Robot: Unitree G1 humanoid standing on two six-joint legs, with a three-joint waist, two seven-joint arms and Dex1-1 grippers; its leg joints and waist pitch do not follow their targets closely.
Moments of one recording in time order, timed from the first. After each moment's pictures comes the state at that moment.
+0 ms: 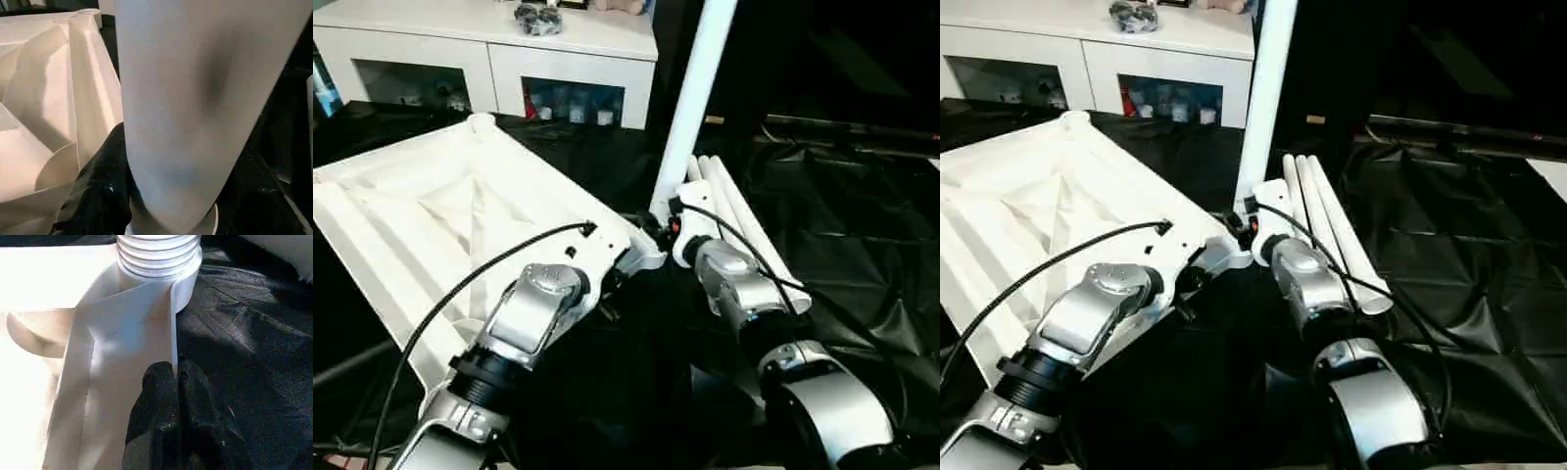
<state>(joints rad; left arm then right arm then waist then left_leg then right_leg) -0.51 0.18 -0.30 0.19 0.08 0.80 -0.55 -0.79 0.01 0.04 1.02 0.13 -0.01 0.32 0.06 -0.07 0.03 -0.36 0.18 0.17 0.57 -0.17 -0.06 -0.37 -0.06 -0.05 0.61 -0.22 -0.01</state>
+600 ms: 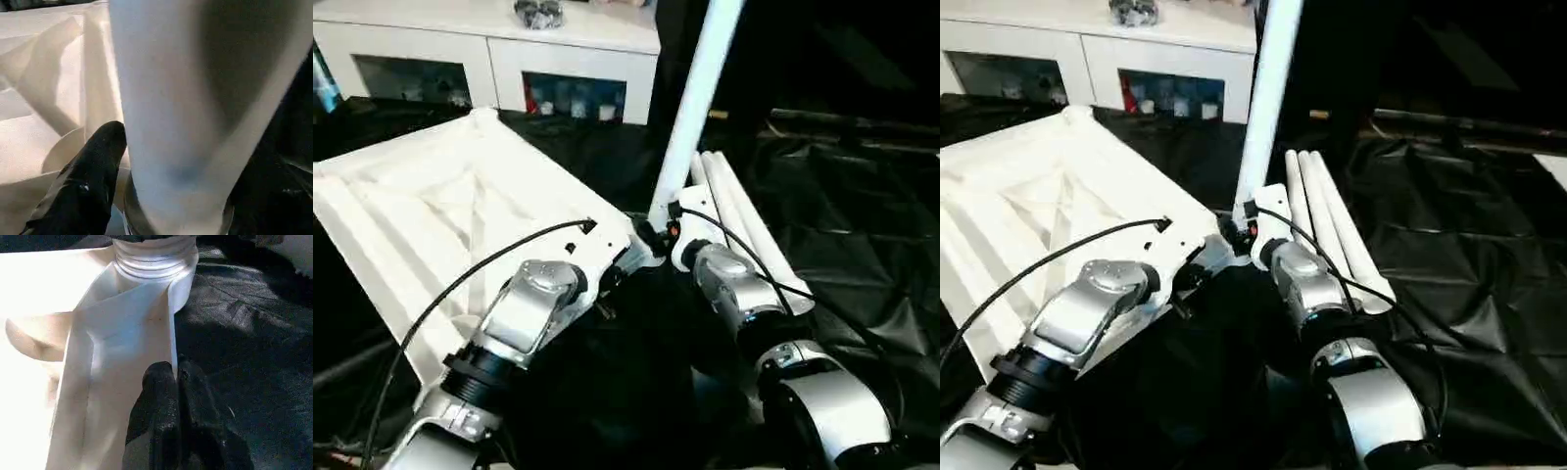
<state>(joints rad) -0.51 0.25 -0.32 0.17 0.07 0.72 -0.64 -0.78 0.00 0.00 1.03 0.12 -0.04 0.42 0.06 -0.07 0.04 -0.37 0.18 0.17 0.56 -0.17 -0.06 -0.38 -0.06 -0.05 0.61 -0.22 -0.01</state>
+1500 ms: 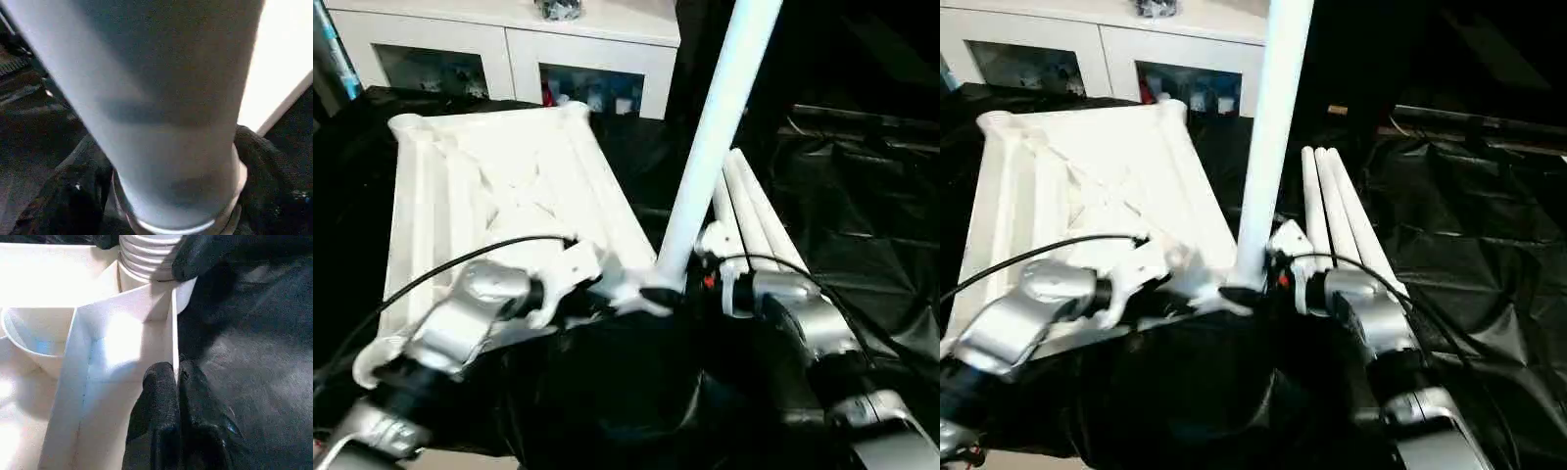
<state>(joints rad) -0.43 0.52 -0.34 0.13 -0.05 0.43 -1.11 -0.50 -0.27 0.17 0.52 0.19 0.23 1.08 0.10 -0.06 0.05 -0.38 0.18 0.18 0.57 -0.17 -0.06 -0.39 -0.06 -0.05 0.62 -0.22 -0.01</state>
